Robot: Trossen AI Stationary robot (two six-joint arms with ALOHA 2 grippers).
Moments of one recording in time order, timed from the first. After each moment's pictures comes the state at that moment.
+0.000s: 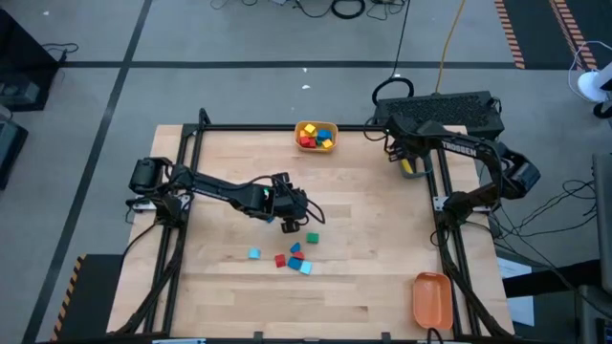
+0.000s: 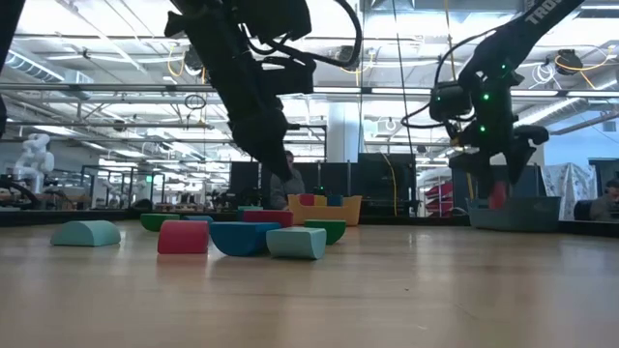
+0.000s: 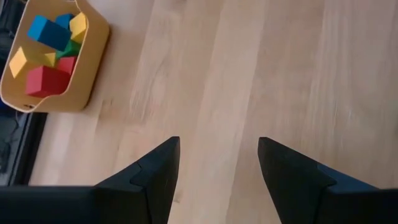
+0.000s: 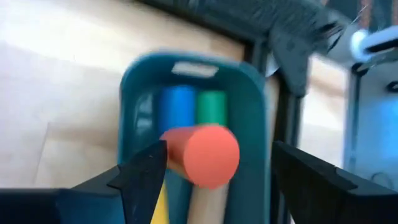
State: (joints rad) left arm -0.07 1.77 1.15 -0.46 -0.48 -0.06; right arm -0.82 1.41 0.85 -0.84 0.55 0.49
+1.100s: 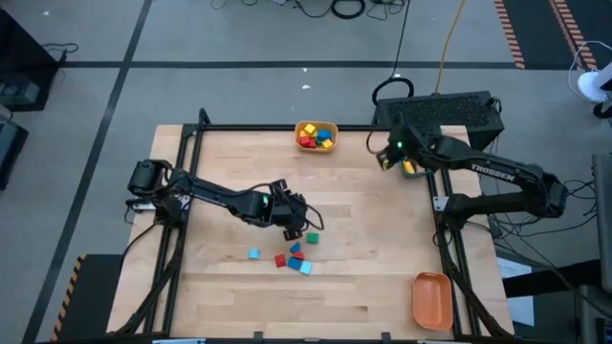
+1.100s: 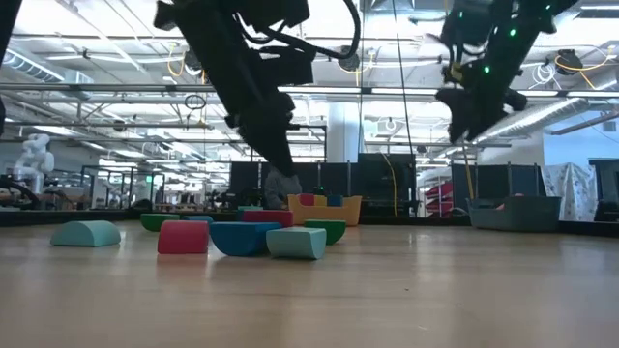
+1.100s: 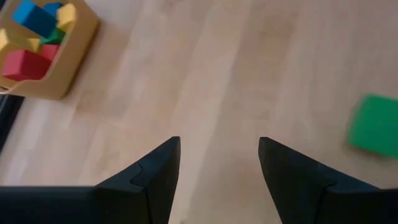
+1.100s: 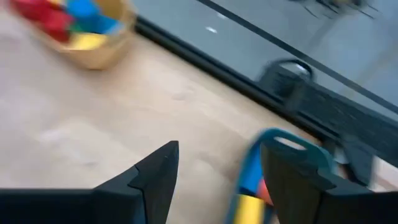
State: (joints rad) left arm -0.14 1.77 1.15 -0.45 -0.48 -0.23; right arm -0.50 1.08 0.85 -0.74 0.49 0.38
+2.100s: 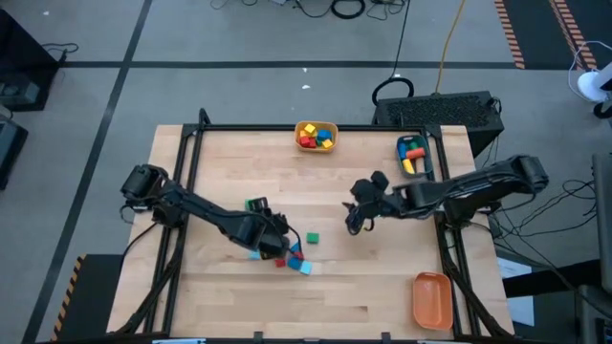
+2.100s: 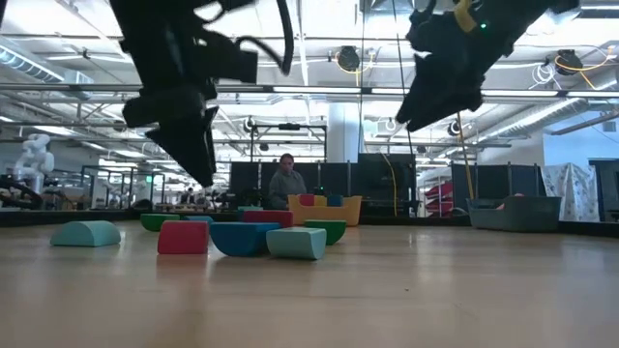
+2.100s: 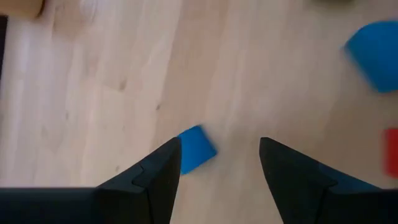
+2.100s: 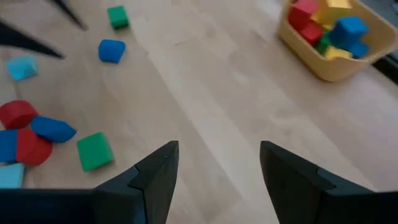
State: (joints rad) left arm -0.33 1.75 1.15 -0.84 -0.48 -0.48; right arm 0.16 1.31 0.85 -0.40 0.50 0.57
